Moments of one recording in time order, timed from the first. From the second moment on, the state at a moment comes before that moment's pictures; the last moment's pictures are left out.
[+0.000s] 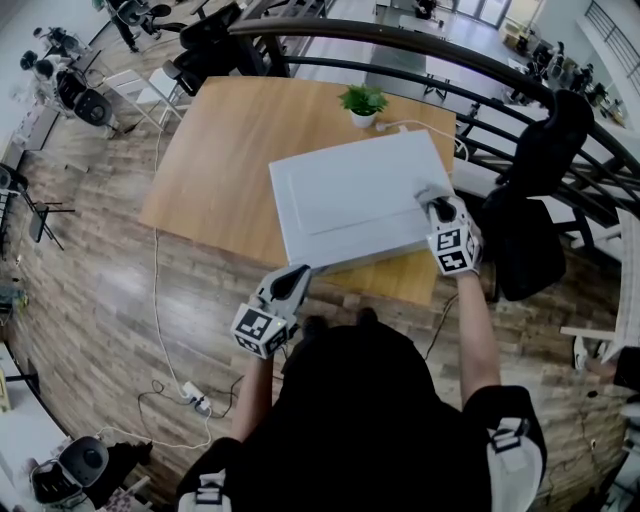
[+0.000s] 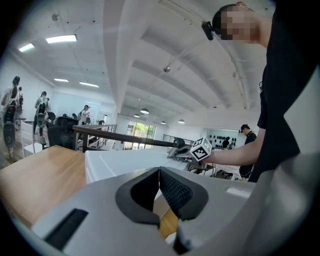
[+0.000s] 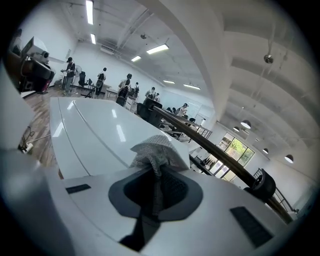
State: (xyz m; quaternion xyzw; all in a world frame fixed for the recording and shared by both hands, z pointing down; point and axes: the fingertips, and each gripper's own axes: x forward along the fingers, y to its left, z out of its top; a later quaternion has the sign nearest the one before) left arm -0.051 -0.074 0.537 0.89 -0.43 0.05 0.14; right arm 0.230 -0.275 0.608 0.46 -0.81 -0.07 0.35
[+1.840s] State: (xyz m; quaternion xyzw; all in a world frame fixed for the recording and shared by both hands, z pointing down) left arm -0.117 -0.072 0.540 0.89 -0.42 0.04 0.15; right arm 0.121 -0.250 0.609 0.44 -0.82 -0.04 0.36
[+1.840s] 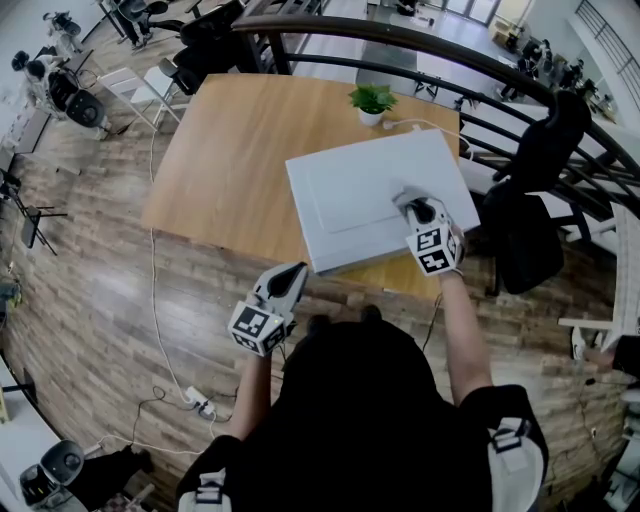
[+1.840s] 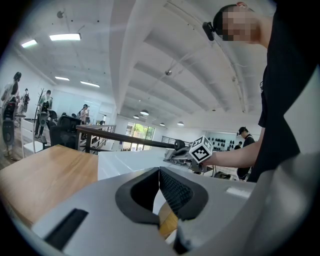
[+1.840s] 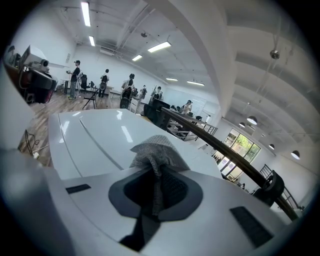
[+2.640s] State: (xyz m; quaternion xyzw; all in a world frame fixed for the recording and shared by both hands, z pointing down) left arm -0.136 -0.071 0.536 0.90 -0.41 0.04 0.15; right arm 0.070 -0.231 0.611 0.42 -0.83 -0.04 0.36
